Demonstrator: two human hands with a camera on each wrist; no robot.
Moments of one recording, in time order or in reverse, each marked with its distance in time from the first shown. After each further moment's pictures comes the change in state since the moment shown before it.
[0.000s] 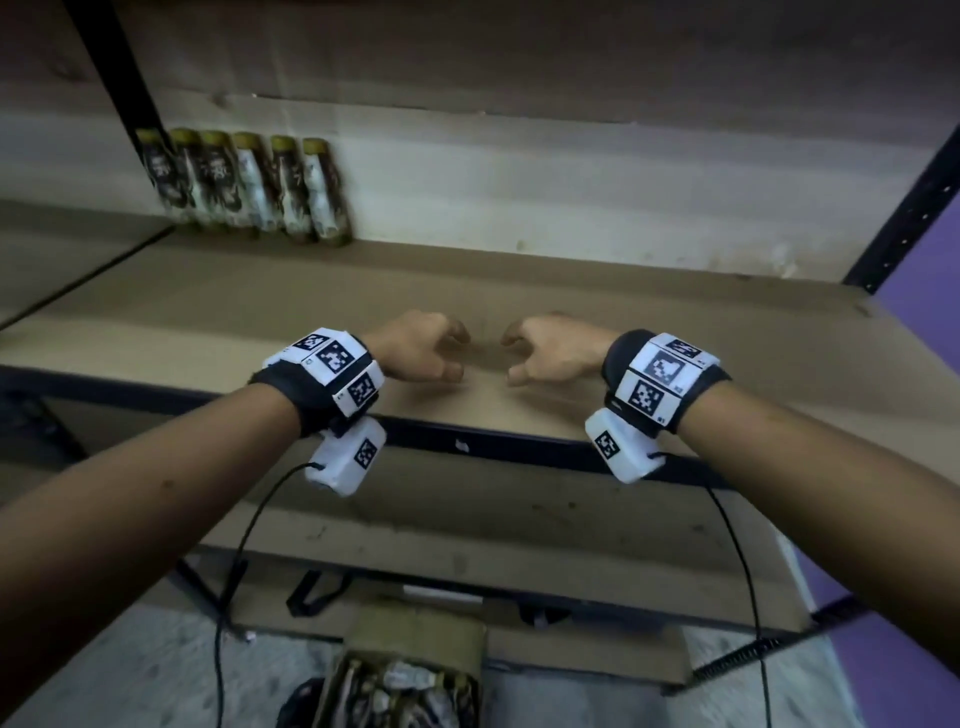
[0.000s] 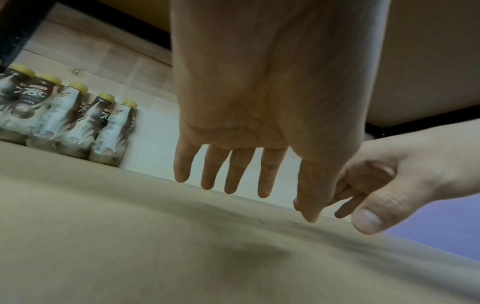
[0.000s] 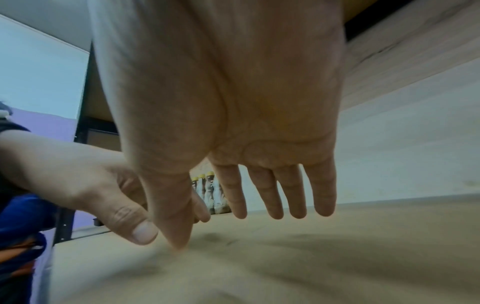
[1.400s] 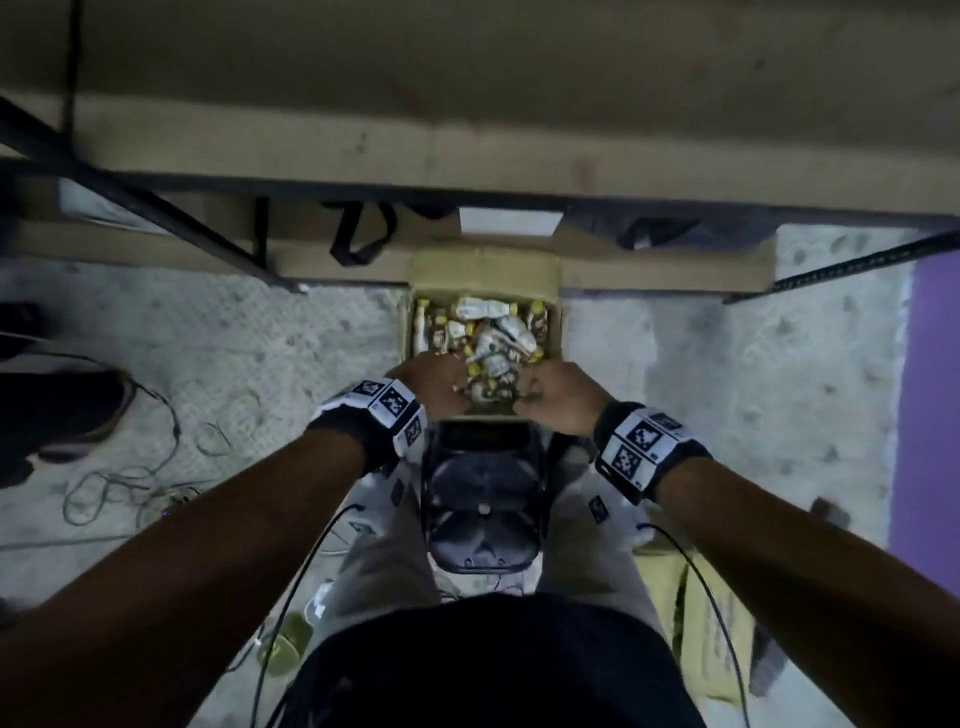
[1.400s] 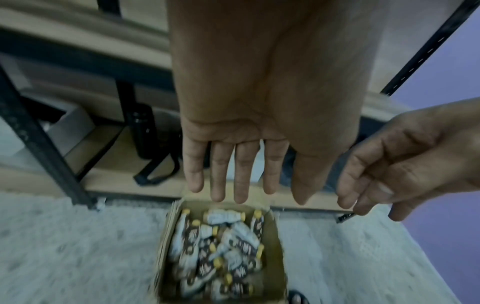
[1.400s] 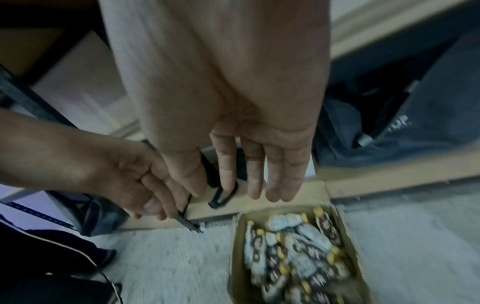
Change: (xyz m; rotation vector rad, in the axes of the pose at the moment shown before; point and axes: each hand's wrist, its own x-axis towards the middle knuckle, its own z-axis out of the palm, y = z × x) left_hand -0.200 -0.164 0.438 -0.271 -0.856 -0.175; right_hand -0.073 -0.137 0.499 0.622 -0.615 0.364
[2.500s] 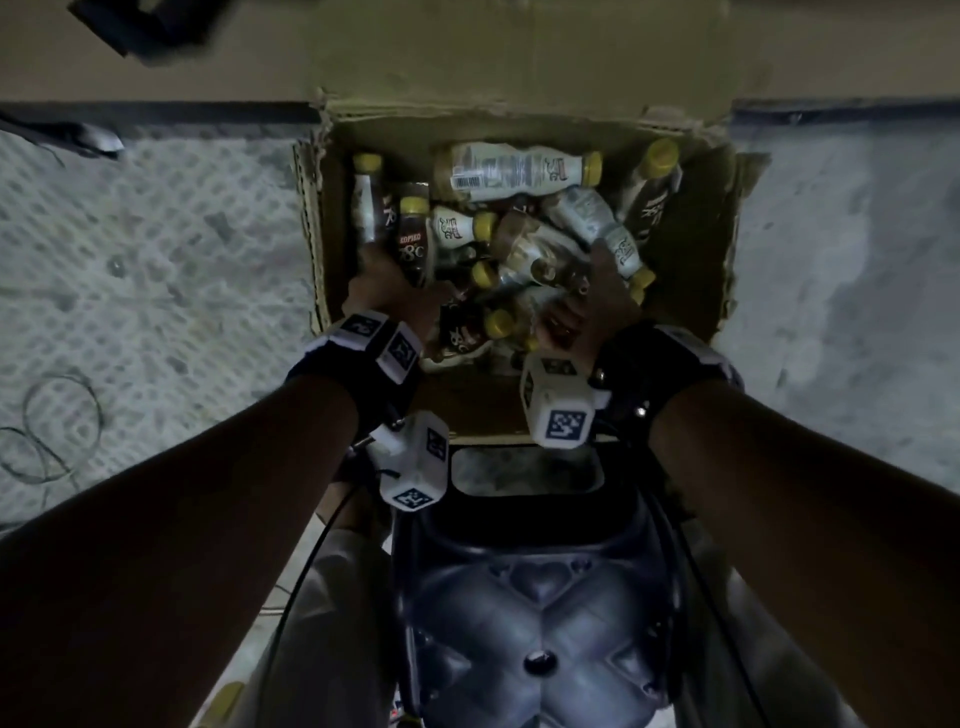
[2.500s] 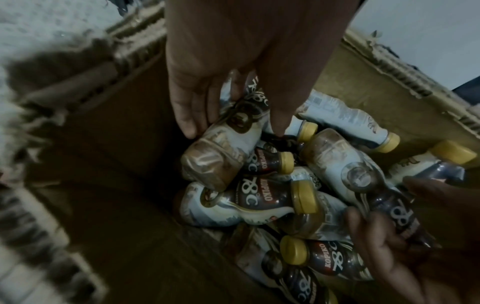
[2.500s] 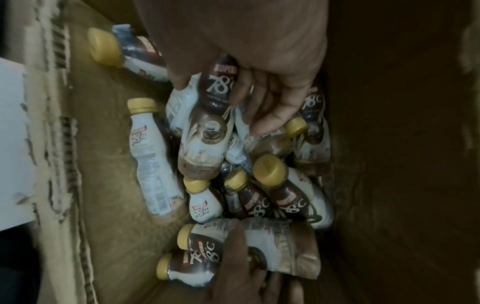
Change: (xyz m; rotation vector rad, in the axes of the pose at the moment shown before) left_hand 0.394 -0.193 0.162 -0.557 0.421 -0.547; right_hand 0.410 0.163 0.165 1.692 0.292 0.652
